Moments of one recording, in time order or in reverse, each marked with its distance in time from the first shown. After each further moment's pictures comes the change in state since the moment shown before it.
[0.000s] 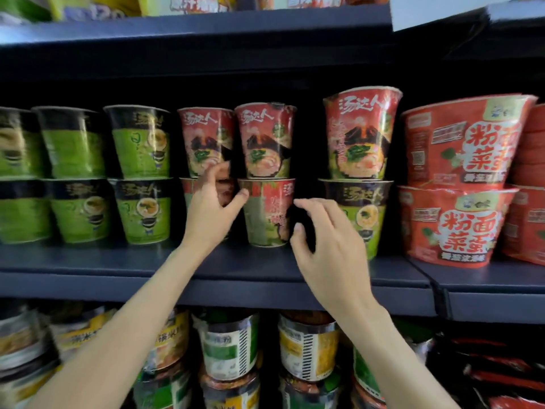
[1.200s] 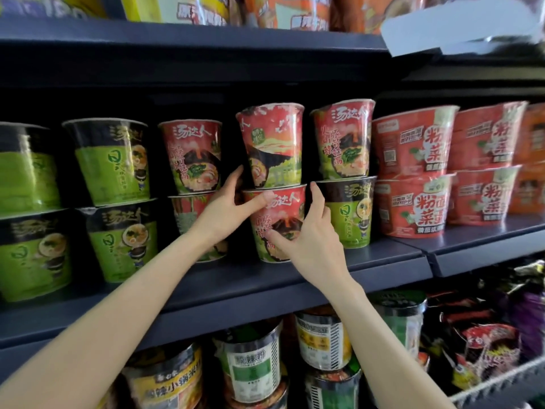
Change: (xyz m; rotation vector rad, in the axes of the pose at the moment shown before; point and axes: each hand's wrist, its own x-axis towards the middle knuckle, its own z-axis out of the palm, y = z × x) left_hand 0.040 -0.015 -0.016 -0.293 -0.575 0.031; right_hand 0.012 -0.051 0.047 -0.069 -0.081 0.499
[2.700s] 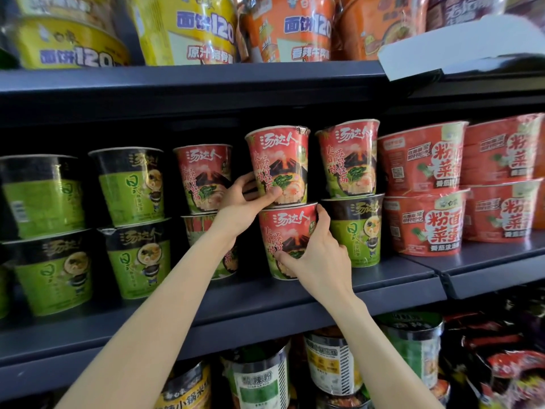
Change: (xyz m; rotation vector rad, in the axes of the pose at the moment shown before) left_hand 0.027 0.022 0.007 -0.311 0.177 -0.025; right_hand 0.012 0.007 0.004 -0.107 0.021 0.013
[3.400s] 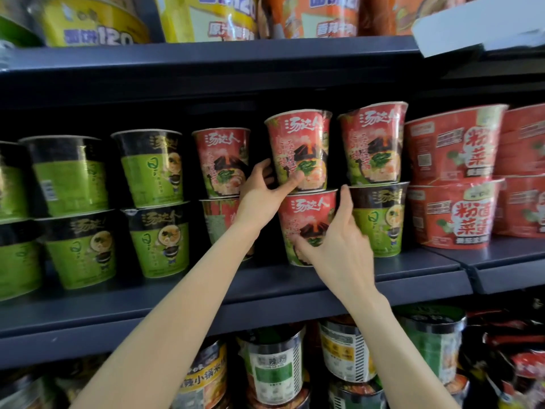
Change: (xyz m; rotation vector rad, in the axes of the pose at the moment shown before) left_hand -0.006 -0.003 0.009 0.127 0.115 0.016; right_hand -0.009 -0.003 -0.003 -0.051 0.114 -0.045
